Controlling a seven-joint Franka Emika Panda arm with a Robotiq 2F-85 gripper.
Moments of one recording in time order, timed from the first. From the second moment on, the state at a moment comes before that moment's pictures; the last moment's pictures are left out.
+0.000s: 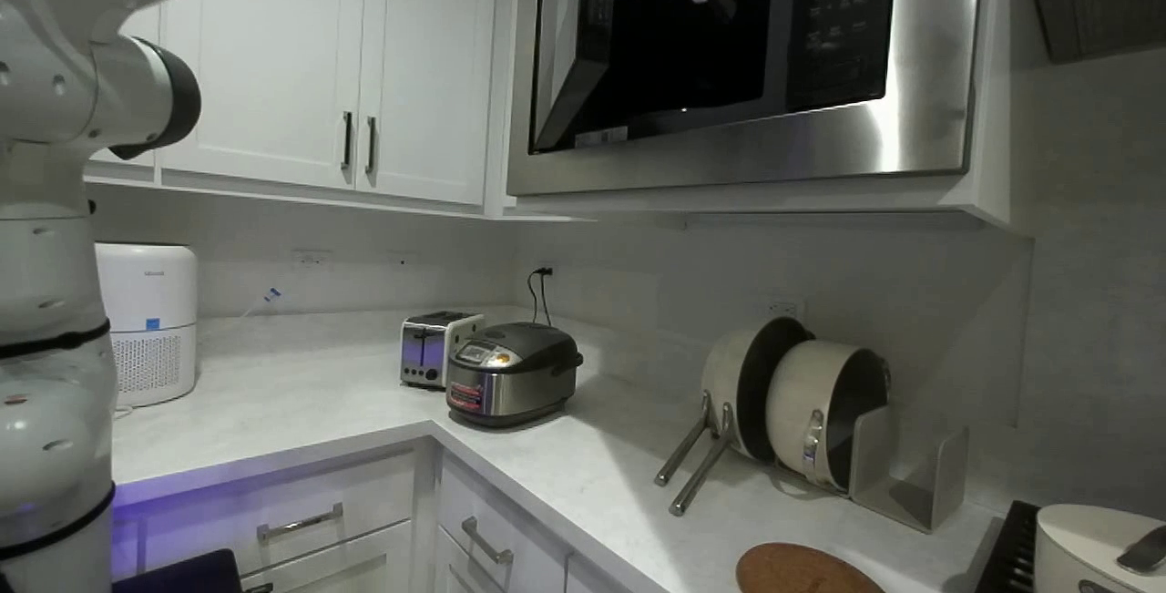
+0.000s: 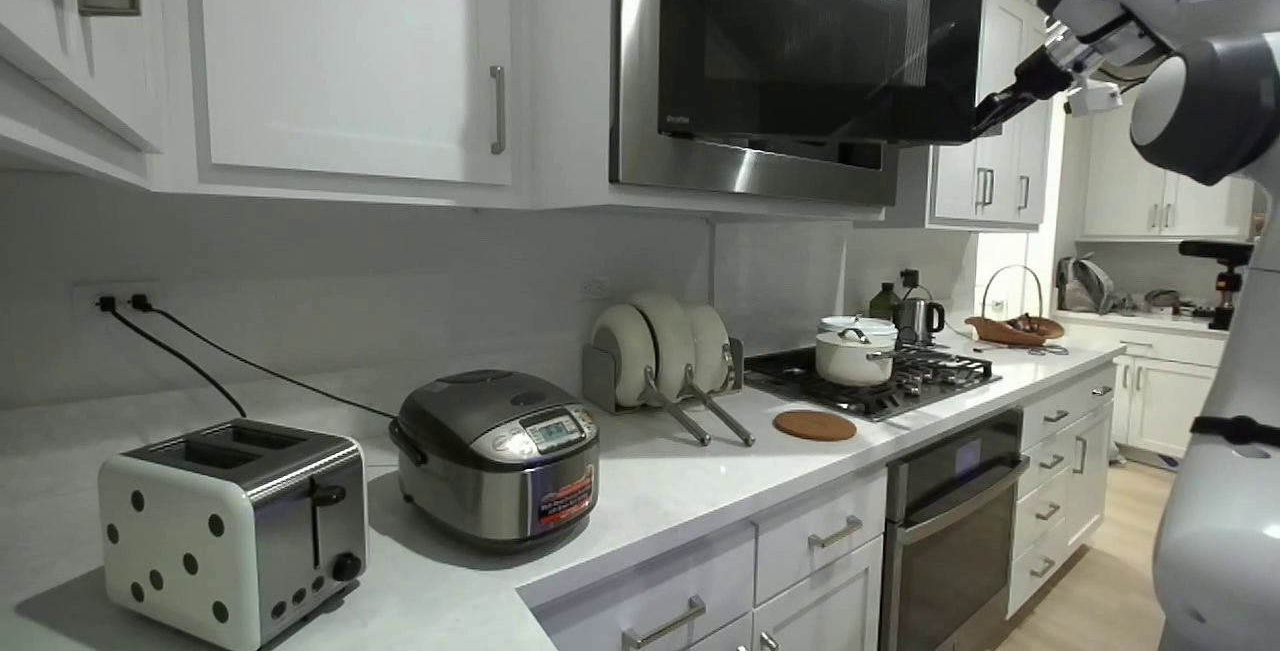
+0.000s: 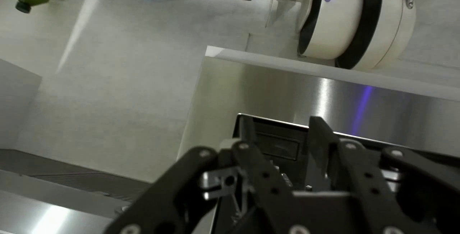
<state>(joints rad) -0.03 -0.11 -0.96 -1.32 0.63 2.02 -1.13</state>
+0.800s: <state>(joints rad) -0.11 -0.21 -0.75 -1.36 0.64 1.98 -1.16</state>
